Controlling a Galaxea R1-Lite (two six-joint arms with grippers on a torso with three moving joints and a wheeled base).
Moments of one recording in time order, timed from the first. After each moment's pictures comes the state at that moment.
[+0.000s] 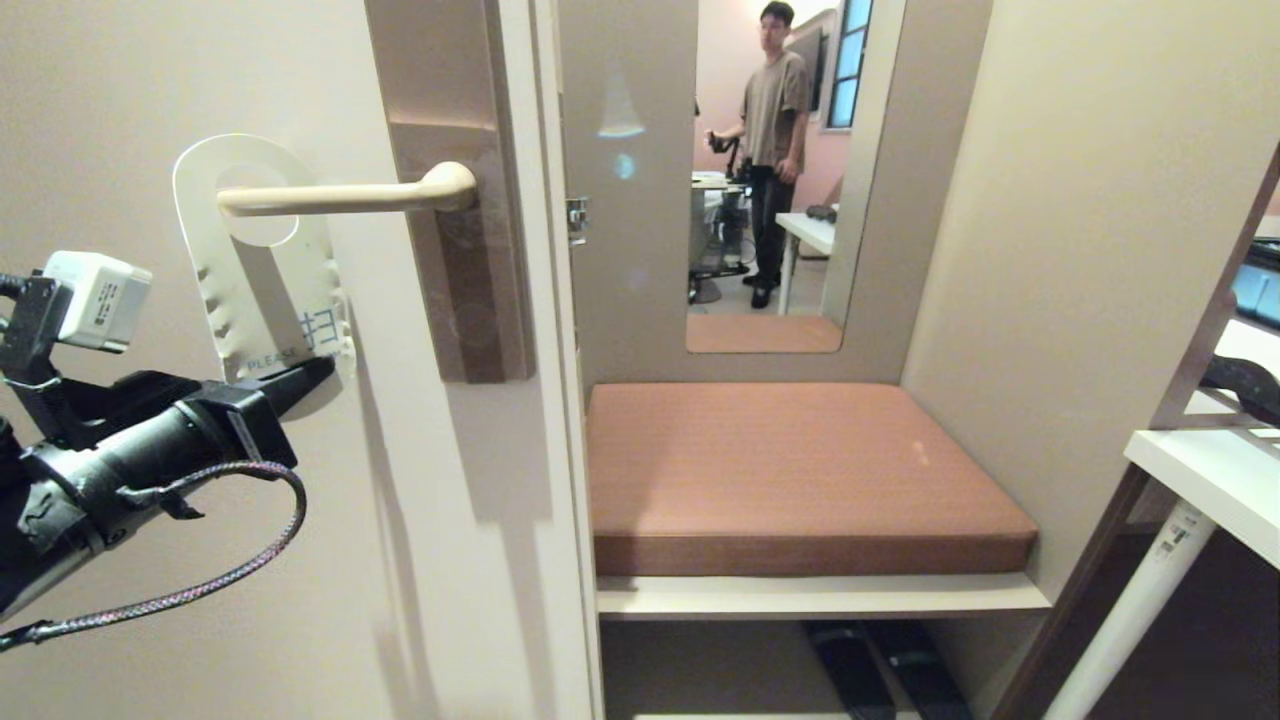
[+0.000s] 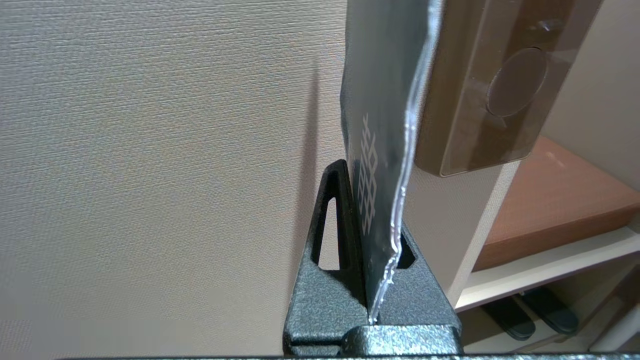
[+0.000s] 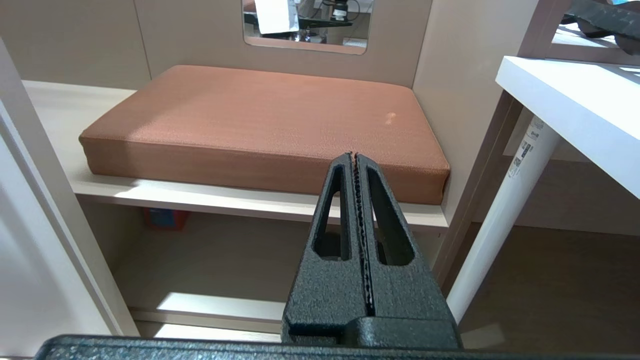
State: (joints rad) left arm -0.15 1.33 -0.49 -0.81 -0.17 -0.03; right arm 0.00 0.00 0.00 0.00 0.01 -0.03
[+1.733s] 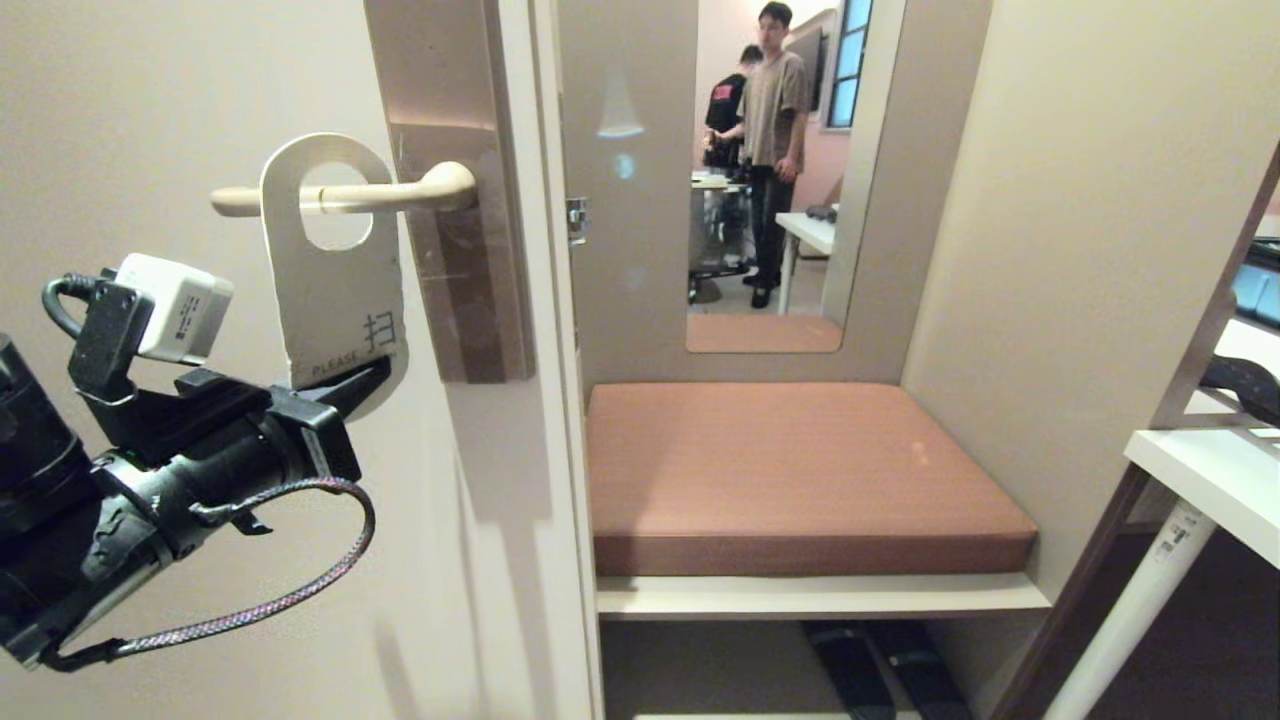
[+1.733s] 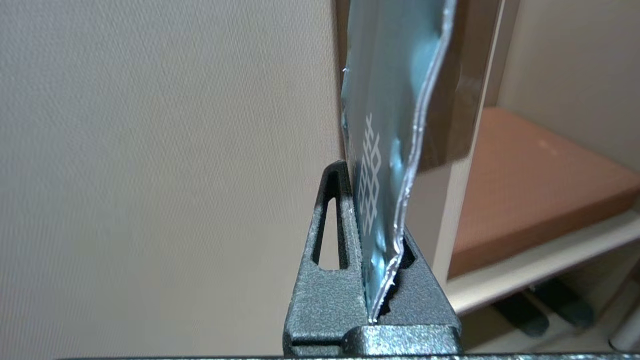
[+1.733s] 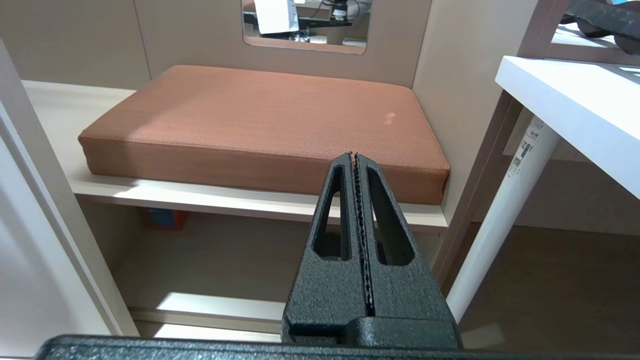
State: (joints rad) left arm -0.34 1.36 -0.48 -0.89 -0.01 0.05; right arm 0.00 0.00 0.00 0.00 0.01 -0.03
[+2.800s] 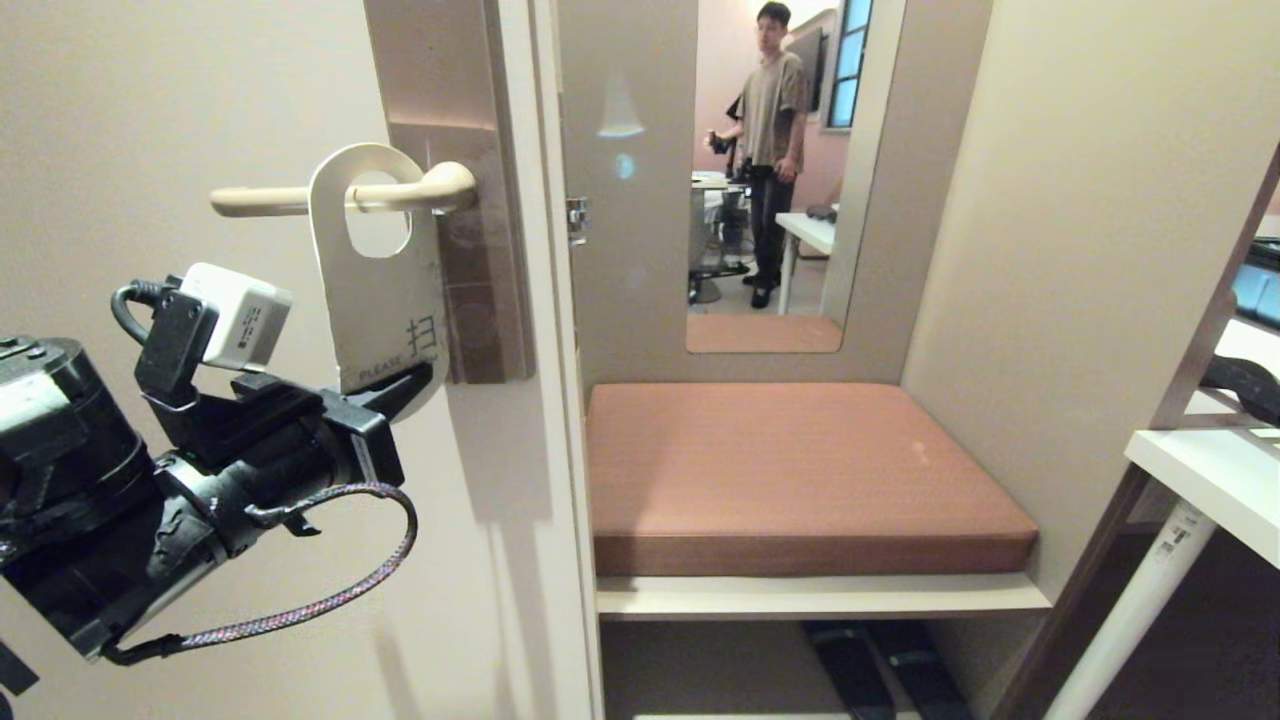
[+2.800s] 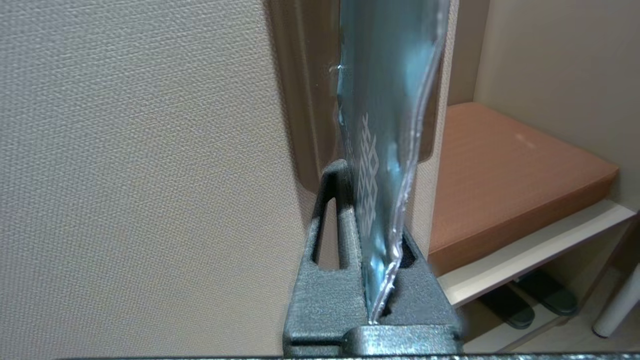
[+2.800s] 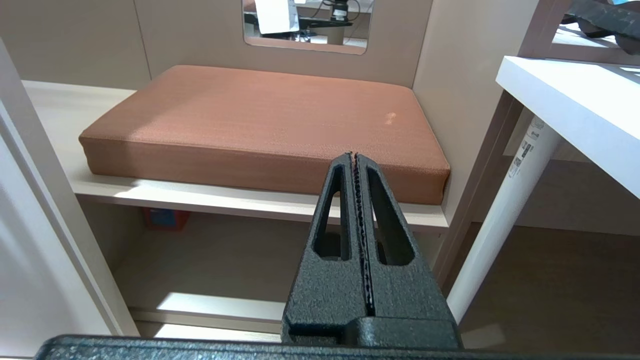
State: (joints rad) left arm -0.40 1.43 -0.47 -0.95 -0.01 0.06; right arm 0.00 0.00 0.00 0.00 0.01 -0.03
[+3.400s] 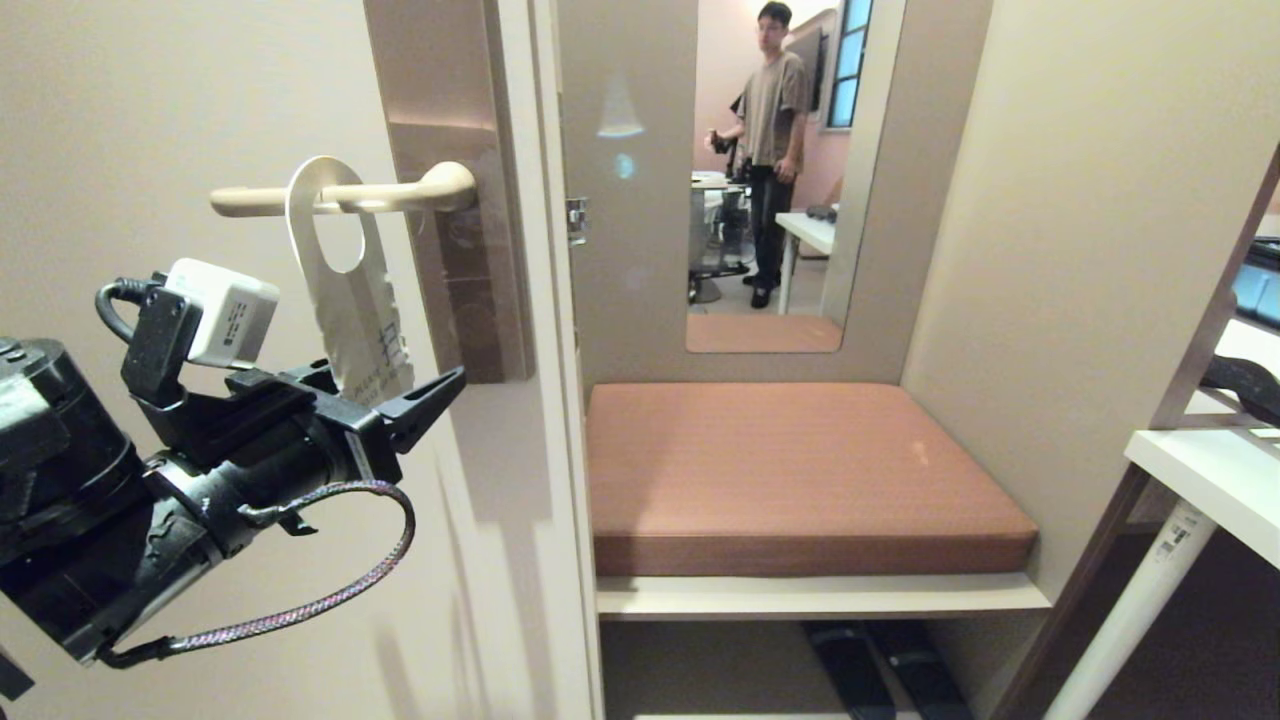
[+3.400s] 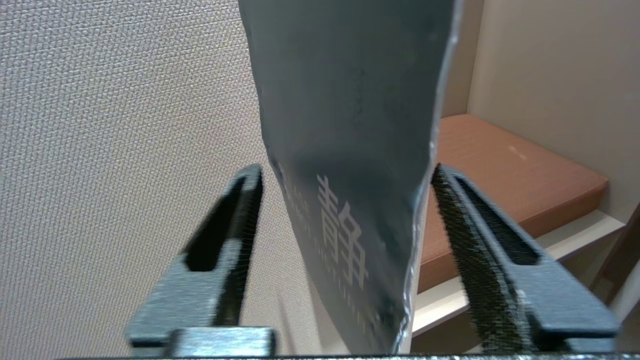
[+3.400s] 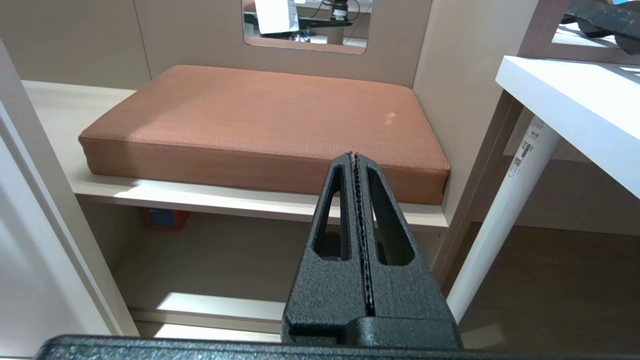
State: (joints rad) left arm -0.40 1.42 -0.46 -0.99 -0.02 0.05; right arm 0.00 0.00 0.00 0.00 0.01 -0.03
